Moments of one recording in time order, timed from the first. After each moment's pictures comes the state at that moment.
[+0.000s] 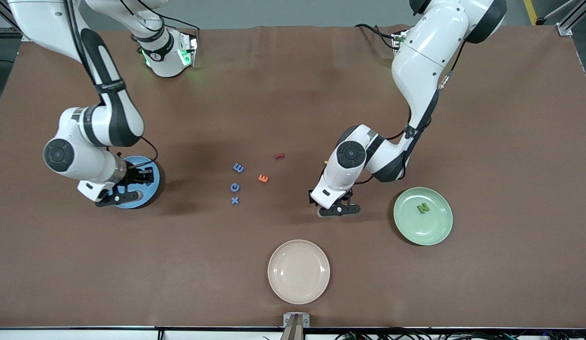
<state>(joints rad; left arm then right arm) -0.47 0.83 -0.17 -1.51 0.13 2.48 -0.82 0.08 0.33 -0.07 -2.05 0.08 2.23 -0.26</state>
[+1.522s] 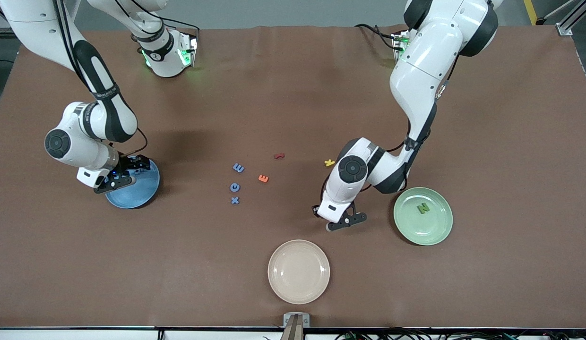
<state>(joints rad) -0.47 0.91 -0.15 -1.41 0.13 2.45 -0.94 -0.01 0.33 -0.06 -2.27 0.08 2.45 -0.43</state>
